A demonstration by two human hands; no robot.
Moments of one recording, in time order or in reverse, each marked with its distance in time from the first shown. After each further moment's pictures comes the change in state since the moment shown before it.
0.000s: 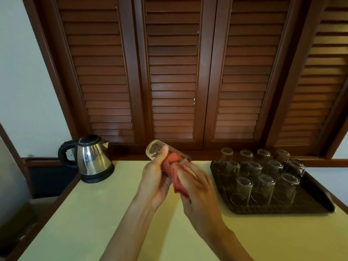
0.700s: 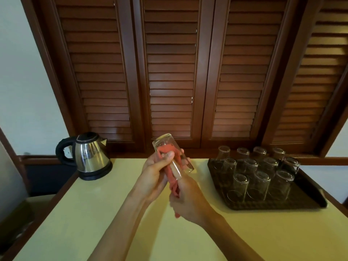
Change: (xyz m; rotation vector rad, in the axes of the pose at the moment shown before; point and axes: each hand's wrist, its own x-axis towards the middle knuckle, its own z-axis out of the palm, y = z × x) left_hand 0.004 -0.002 -0.017 0.114 -0.318 0.141; right_hand 0.012 -0.021 -0.008 0.470 -0.296 0.207
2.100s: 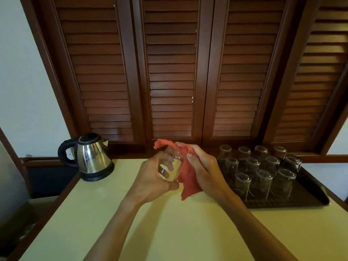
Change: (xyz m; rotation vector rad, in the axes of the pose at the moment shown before) left_hand -0.012 0.017 -0.013 1.068 0.061 0.035; right_hand 0.028 0.005 -0.039 0.183 0.198 -0.065
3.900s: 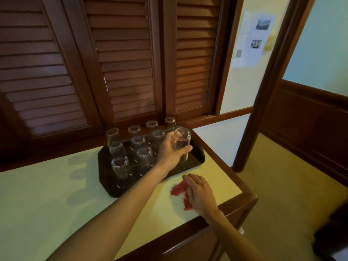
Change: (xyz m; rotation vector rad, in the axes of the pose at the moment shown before) left_hand 0.101 0.110 0.432 -0.412 -0.340 -0.036; right_hand -0.216 0.247 -0.285 -1.053 0.185 0.363
